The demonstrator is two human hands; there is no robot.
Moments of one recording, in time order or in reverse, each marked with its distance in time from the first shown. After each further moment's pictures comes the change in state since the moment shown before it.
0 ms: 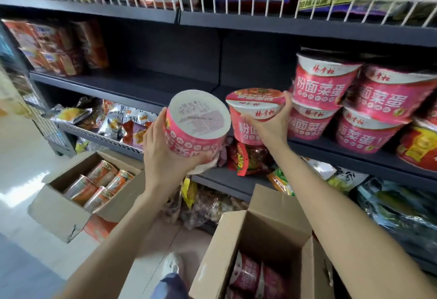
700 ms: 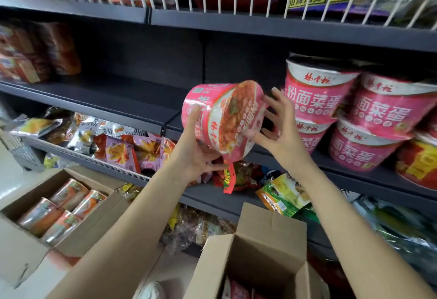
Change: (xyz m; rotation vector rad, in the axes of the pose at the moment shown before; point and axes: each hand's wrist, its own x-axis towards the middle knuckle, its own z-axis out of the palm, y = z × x) left_hand 0.075 0.028 0.099 -1.033 -0.615 -0.920; right_hand 0.009 -0.023 -0.049 0.089 -0.363 -0.142
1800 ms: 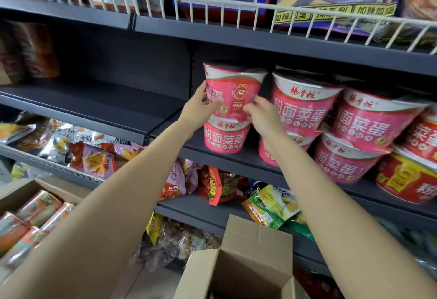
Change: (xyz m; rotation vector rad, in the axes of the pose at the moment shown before) left_hand 0.079 0.059 0.045 0.773 0.065 0.623; right_hand 0.082 0.003 0.001 -0.101 0.193 0.366
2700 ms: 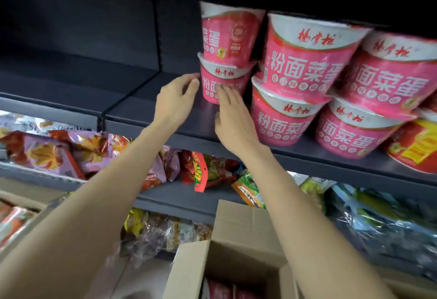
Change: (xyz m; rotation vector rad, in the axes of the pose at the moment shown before) left_hand 0.044 -0.091 0.031 0.320 0.112 0.166; right_hand 0.024 0.095 0.040 -0.852 -0.026 -0.391
